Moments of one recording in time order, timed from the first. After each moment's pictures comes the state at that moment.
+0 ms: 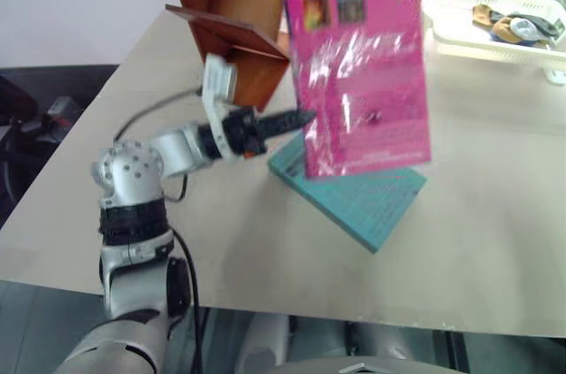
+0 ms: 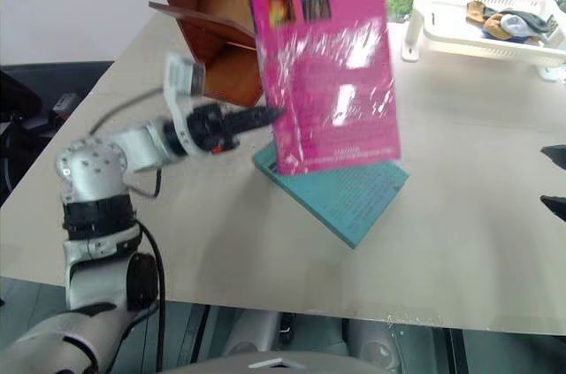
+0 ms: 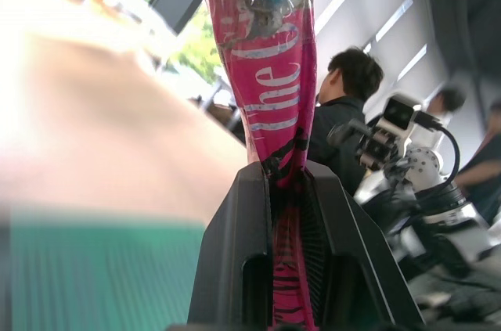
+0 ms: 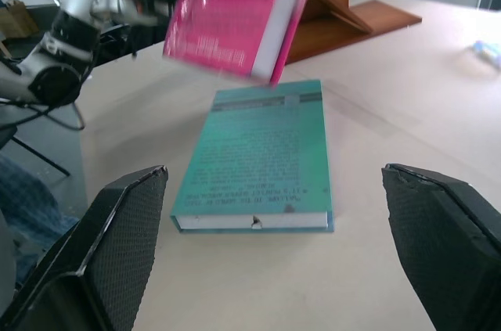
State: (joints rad) left arm -0.90 0.46 0.23 -0.08 -0.99 1.16 -0.79; right arm 0.15 -1.08 -0.82 0.05 0.93 0.58 1.56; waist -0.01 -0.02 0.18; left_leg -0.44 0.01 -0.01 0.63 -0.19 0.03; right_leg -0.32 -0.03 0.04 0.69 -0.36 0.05
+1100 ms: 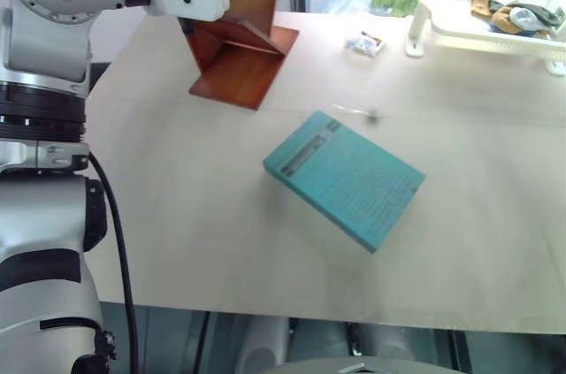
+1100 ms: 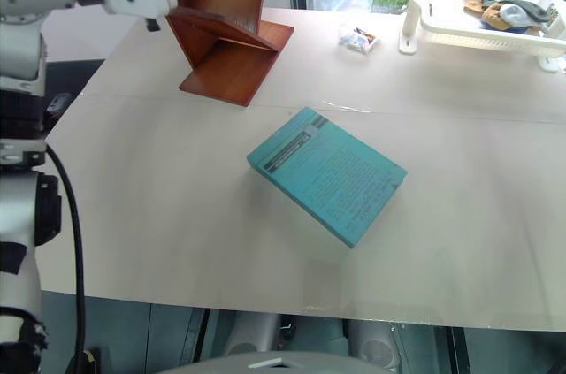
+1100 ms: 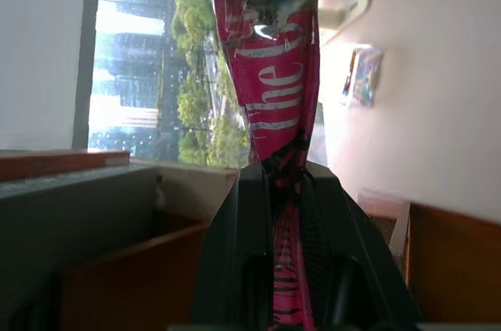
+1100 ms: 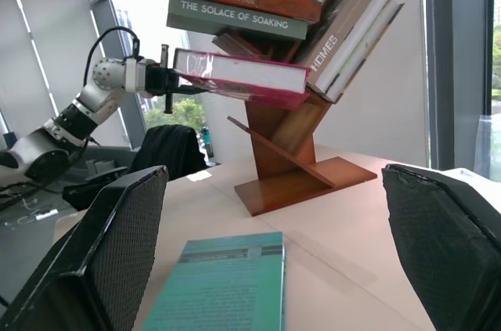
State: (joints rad) left arm -1.29 0.92 -0.19 0.46 0.19 -0.44 -1.00; right arm -0.29 -1.07 -0.78 0.39 1.00 0.61 1.55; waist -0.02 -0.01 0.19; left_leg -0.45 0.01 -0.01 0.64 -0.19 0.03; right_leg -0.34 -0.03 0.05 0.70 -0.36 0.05
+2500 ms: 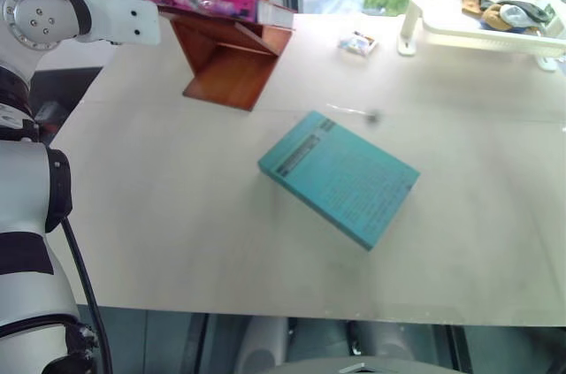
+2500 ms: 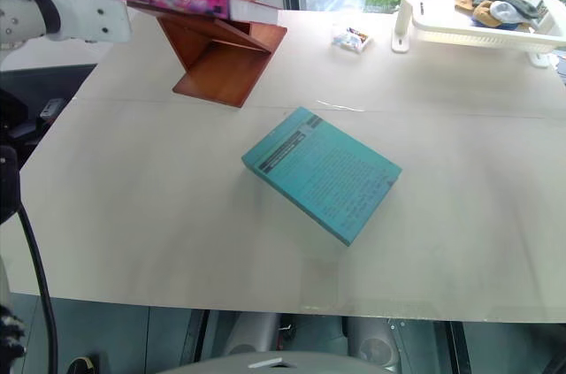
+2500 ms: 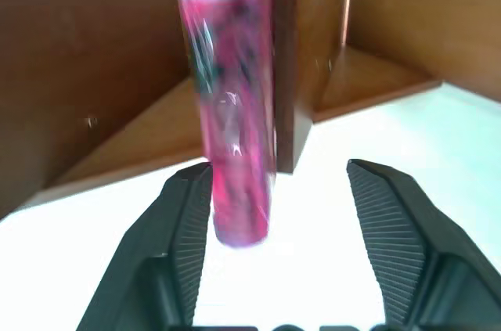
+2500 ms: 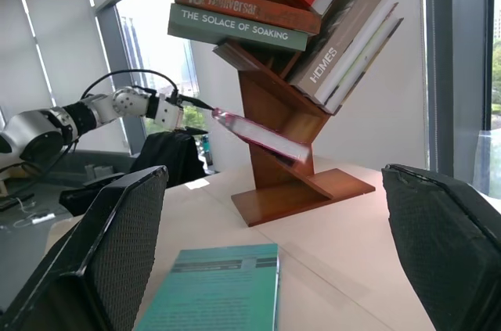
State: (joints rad) left arm -1.54 1.01 -0.45 1.27 0.73 -0.66 -0.55; right arm -0.41 -1.06 -0.70 0.44 0.97 0.59 1.56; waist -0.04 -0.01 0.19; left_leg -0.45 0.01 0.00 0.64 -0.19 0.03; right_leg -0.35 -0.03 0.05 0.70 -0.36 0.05
